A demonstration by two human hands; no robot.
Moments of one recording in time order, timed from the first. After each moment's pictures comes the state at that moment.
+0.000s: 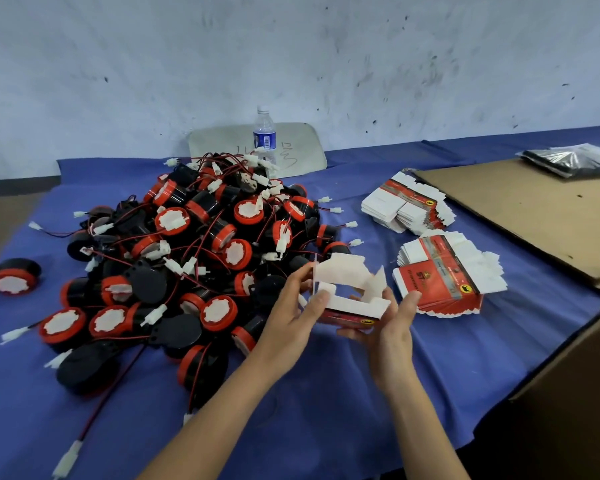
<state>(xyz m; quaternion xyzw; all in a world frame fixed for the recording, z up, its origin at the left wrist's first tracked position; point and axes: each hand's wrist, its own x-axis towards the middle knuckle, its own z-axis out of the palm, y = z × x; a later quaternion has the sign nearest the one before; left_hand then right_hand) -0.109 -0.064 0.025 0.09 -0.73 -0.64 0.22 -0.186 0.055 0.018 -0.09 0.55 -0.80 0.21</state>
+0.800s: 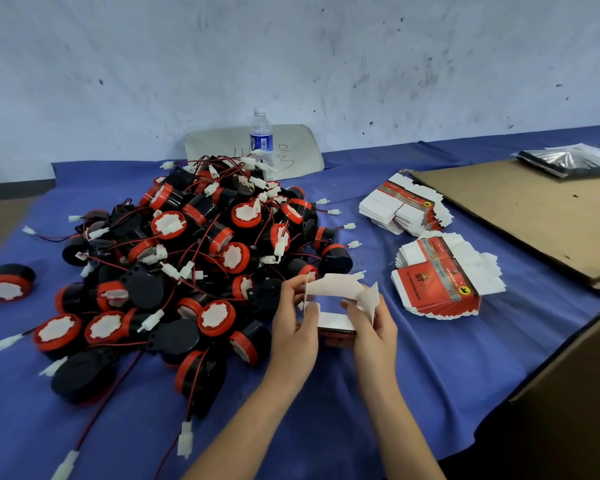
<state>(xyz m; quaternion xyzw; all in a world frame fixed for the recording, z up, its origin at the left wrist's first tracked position) -0.119 -0.042 0.016 0.16 -0.67 -0.65 0.33 -0.173 0.043 0.012 -0.14 0.58 -0.80 0.09</state>
